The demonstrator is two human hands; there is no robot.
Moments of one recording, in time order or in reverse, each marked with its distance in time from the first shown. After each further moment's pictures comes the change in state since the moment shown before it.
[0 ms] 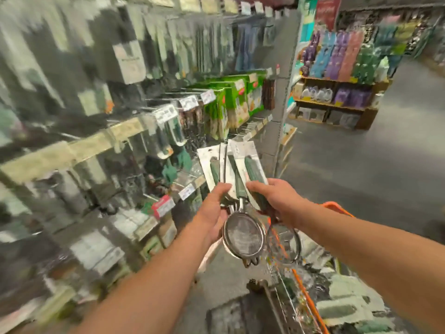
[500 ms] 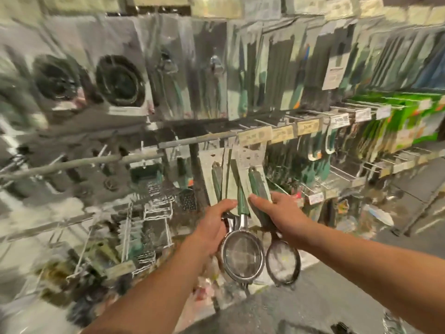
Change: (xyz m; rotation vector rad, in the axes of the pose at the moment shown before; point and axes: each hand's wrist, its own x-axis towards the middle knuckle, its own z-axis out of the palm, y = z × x) left_hand -0.256 0.059 -0.231 -0.058 0.497 0.367; right_hand -0.117 -0.002 0.306 -0.148 -0.621 -0.137
